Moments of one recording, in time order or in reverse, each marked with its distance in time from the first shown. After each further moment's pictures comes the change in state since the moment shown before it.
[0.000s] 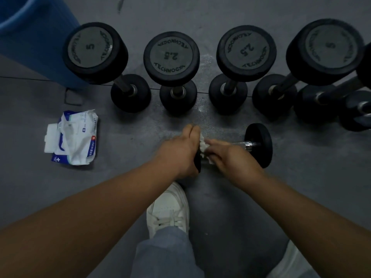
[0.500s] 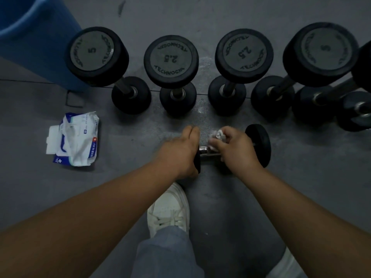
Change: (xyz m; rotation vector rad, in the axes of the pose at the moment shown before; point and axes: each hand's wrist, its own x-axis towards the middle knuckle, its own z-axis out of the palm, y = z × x) left_hand 0.001 -0.001 0.001 0.019 -0.020 -0.018; right_hand 0.019 -0.008 0.001 0.499 0.368 0.374
